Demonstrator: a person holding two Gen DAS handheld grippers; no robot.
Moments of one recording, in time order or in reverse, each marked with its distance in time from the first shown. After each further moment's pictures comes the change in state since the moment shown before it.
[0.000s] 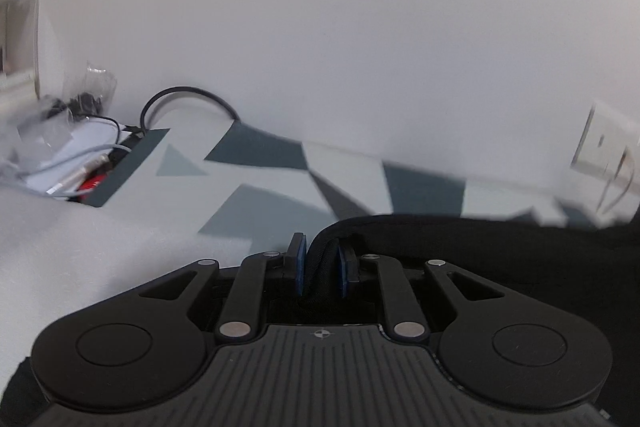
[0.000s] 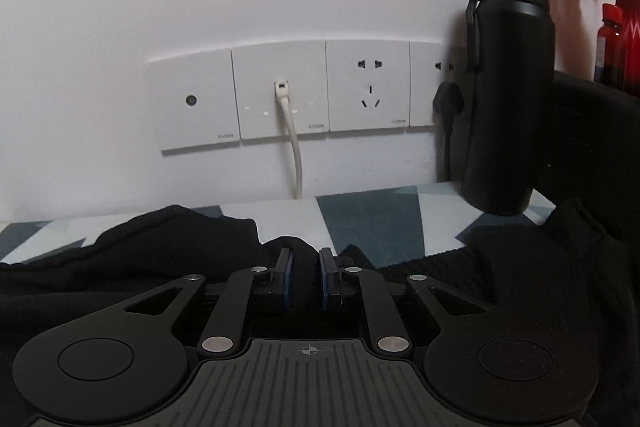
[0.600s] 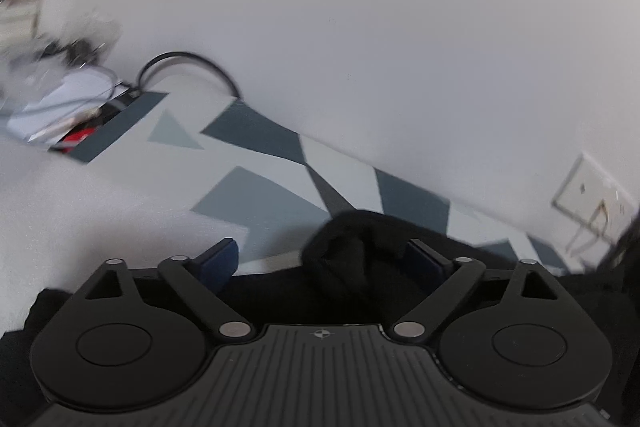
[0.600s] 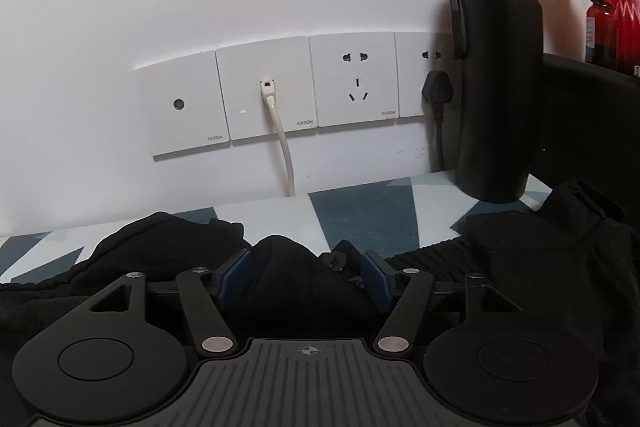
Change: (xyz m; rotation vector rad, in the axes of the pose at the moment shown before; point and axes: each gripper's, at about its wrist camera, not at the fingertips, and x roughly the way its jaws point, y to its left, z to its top) left arm 0.003 0.030 0.003 -0.203 0.036 -0.093; right arm -0.005 -0.008 0.001 0.058 0.004 0.007
